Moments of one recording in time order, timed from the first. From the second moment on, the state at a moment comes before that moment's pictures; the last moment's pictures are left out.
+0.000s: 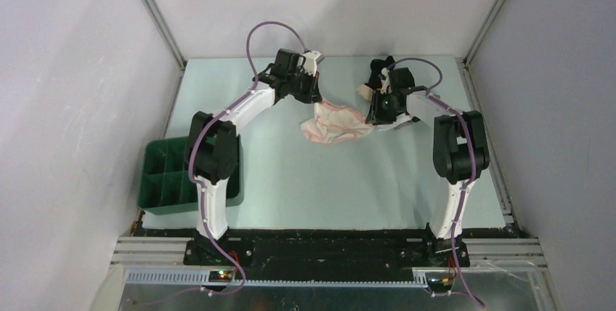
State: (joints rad) left arm -0.44 2.05 1.72 -0.36 0.43 -0.05; right arm 0.19 1.96 1.40 -0.43 -0.32 0.26
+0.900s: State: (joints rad) left arm -0.45 2.05 1.71 -0.37 0.42 -0.04; right arm 0.21 2.08 1.49 -0.48 -0.16 0.48
